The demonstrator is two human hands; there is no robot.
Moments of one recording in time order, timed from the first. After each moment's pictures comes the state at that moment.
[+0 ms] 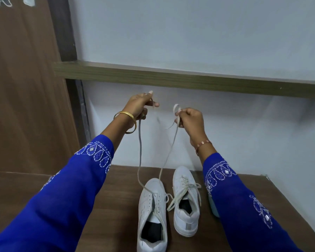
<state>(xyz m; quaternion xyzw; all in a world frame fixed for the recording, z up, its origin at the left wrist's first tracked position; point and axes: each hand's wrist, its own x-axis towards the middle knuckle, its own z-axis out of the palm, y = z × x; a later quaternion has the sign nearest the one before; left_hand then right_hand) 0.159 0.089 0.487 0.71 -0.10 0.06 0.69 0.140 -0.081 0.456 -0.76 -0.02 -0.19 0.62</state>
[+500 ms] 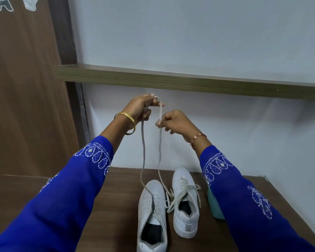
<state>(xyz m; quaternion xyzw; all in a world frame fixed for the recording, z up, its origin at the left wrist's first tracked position) 0.155 0.088 0.491 0.69 -0.15 0.01 0.71 0.131 -0.061 0.477 -0.88 -0.13 -0.03 0.45</state>
